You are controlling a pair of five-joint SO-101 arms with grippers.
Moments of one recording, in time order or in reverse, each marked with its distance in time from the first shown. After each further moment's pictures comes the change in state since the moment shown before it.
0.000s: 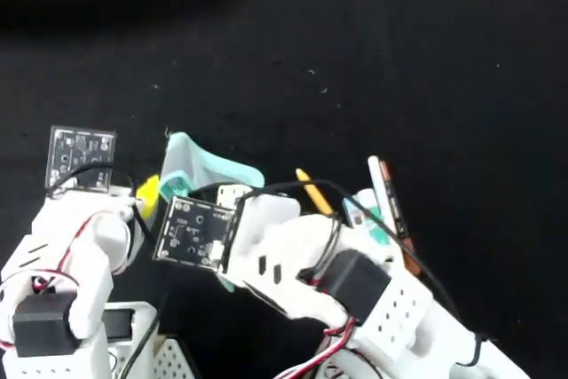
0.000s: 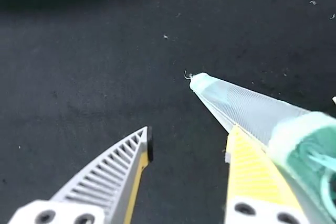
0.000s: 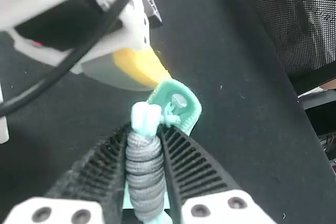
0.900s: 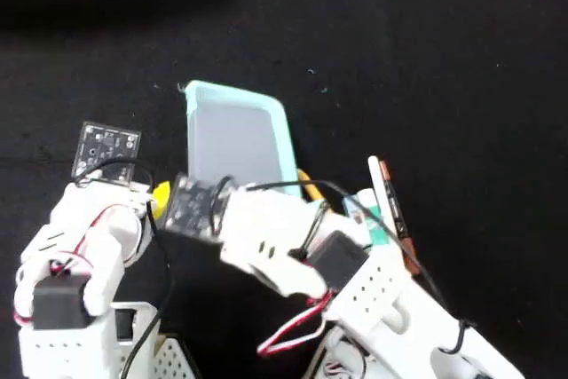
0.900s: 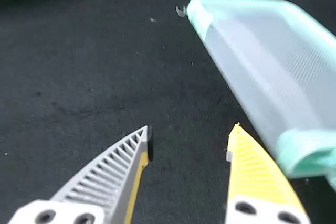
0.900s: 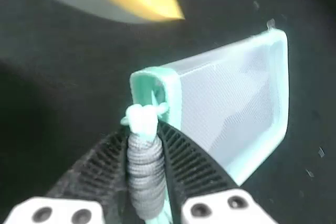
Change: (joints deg) left arm 1.1 0.4 10.9 -7.6 -3.0; right arm 6.9 1.5 7.6 1.8 0.2
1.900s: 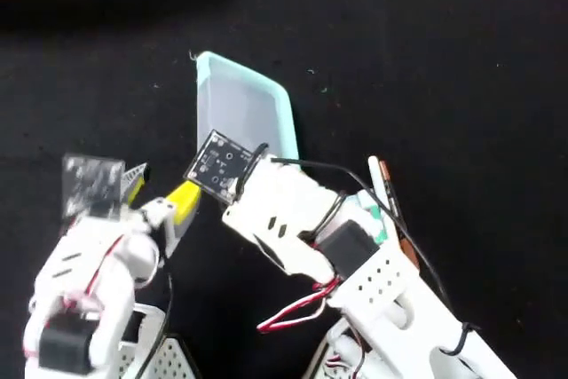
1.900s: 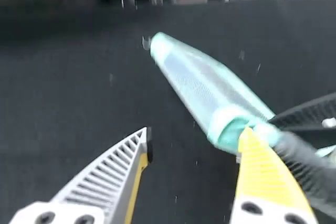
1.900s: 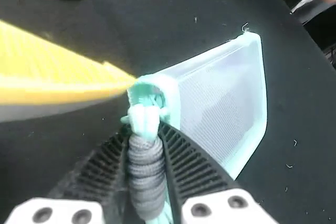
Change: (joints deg) left arm 11.3 -20.5 5.2 -4.9 17.1; right arm 4.5 0.0 1.0 -9.4 -5.2
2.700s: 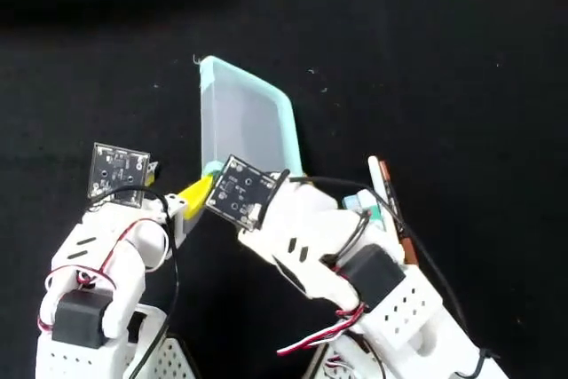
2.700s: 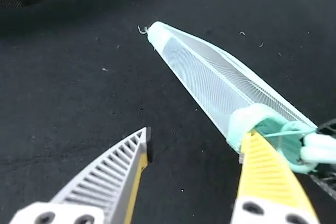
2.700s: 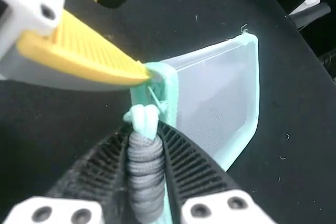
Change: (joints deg) left arm 0.5 9.2 4.8 -5.4 -4.5; right arm -0.2 -11.9 4.5 6.2 0.7
